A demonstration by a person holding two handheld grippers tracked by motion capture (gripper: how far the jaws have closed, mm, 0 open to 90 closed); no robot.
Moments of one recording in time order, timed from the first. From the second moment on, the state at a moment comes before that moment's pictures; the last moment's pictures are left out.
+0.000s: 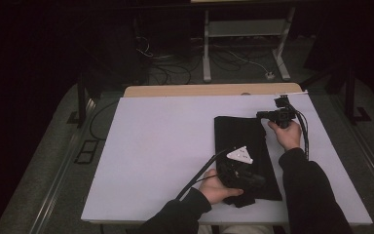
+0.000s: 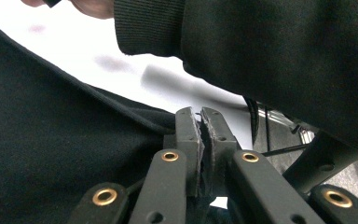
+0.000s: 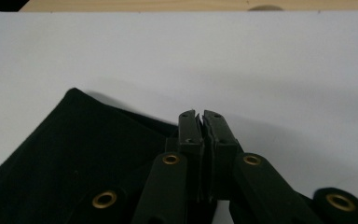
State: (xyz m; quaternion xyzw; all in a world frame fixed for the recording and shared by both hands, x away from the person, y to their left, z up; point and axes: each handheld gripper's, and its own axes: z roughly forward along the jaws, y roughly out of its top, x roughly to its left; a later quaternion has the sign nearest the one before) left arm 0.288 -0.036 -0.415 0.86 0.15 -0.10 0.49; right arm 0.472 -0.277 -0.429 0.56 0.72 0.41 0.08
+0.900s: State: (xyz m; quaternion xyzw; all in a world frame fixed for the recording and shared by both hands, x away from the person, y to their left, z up) left arm 0.289 -0.068 -0.423 0.87 0.16 -0.11 0.46; right arm 0.412 -0.310 -0.406 0.54 0.73 0.41 0.13
